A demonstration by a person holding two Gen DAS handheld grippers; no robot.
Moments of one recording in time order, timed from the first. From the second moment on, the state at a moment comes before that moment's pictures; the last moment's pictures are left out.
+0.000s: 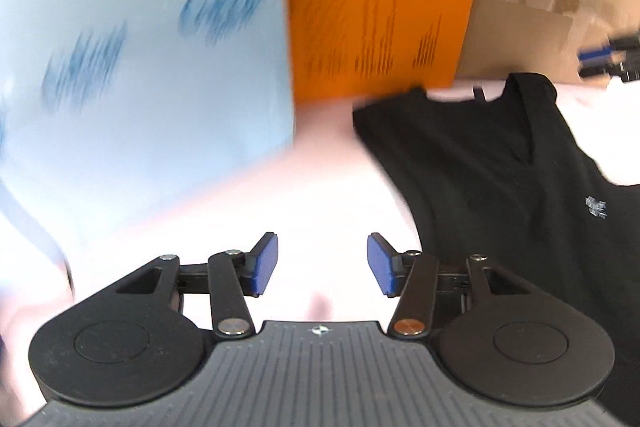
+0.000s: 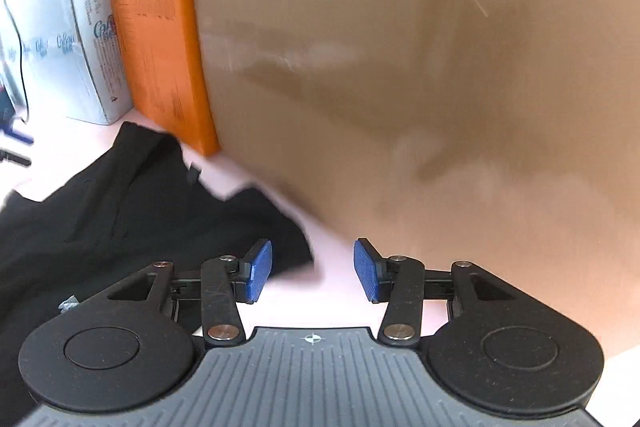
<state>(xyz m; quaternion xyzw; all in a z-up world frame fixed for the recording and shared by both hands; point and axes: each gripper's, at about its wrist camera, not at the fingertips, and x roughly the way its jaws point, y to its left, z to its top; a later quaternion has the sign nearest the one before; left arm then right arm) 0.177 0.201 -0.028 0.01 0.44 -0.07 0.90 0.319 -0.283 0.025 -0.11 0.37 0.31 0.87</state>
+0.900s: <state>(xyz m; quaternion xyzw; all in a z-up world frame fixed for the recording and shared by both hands) 0.099 0.209 -0.036 -0.04 0.43 0.10 0.90 0.313 -0.303 -0.015 0.11 0.37 0.24 0.89</state>
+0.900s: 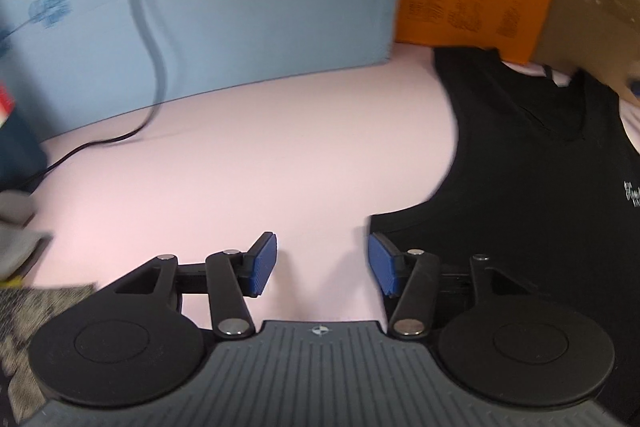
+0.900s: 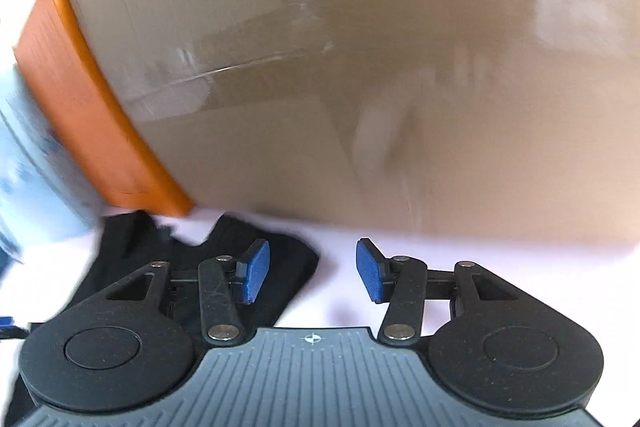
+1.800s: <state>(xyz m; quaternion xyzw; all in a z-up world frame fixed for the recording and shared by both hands) -0.110 0.214 -0.025 -0.11 0.45 0.10 0.88 0.101 -0.357 -0.048 0.16 0.43 0.15 0.88</state>
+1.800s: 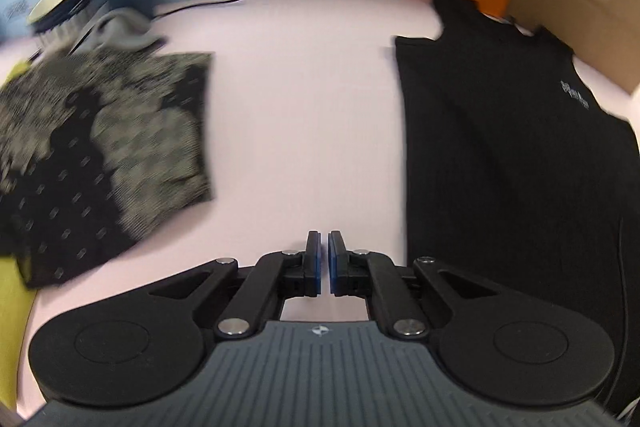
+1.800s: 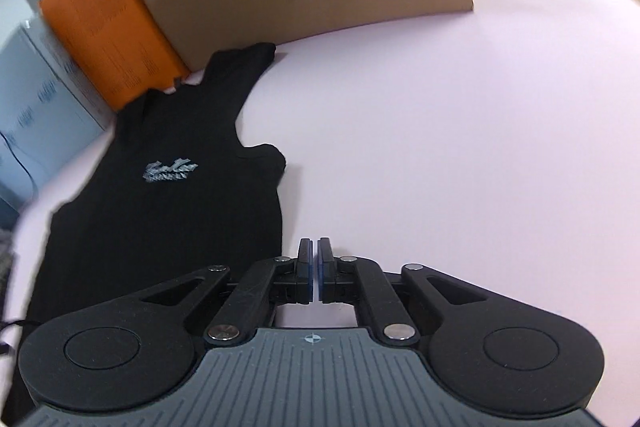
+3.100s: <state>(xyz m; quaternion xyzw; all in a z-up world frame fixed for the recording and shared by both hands) -0.162 0.161 0.016 -0.06 0.50 0.11 0.86 -0.080 -0.369 -0.003 0.12 0.42 0.30 0.85</state>
